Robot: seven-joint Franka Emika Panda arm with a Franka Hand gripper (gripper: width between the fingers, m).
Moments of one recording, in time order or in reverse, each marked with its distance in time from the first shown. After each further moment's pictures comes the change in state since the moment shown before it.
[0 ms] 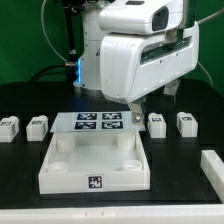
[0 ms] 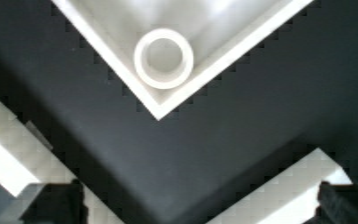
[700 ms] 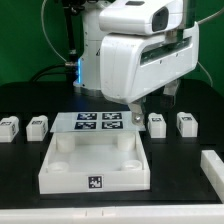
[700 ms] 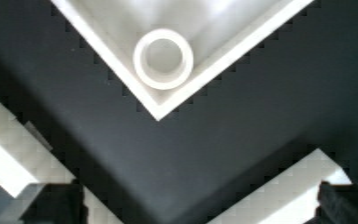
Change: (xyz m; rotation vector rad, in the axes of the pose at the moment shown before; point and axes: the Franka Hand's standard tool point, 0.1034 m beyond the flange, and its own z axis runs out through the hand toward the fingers) arm 0.000 0.000 0.001 0.001 -0.001 0.000
